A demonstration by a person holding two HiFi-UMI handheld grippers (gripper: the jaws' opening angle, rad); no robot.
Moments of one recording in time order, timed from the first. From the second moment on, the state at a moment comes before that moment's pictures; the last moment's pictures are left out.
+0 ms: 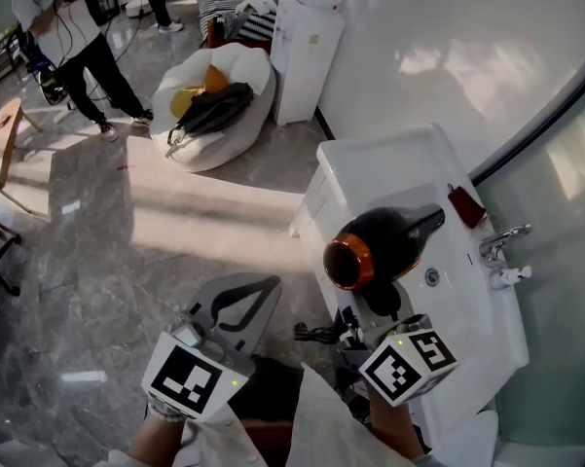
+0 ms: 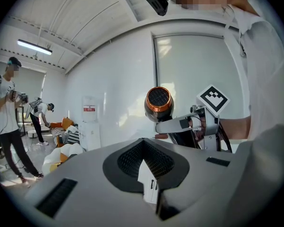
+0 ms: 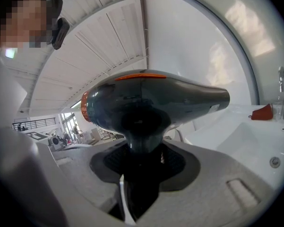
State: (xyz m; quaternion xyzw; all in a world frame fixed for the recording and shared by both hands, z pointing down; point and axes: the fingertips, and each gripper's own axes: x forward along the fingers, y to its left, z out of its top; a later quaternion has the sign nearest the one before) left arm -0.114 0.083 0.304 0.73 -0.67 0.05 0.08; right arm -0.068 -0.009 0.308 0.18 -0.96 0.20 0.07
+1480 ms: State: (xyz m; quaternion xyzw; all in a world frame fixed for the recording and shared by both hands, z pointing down) left arm -0.105 -0.074 0.292 0.85 -0.53 0.06 0.04; right arm -0.031 -0.137 0.300 0.36 -0.91 0.21 0.02
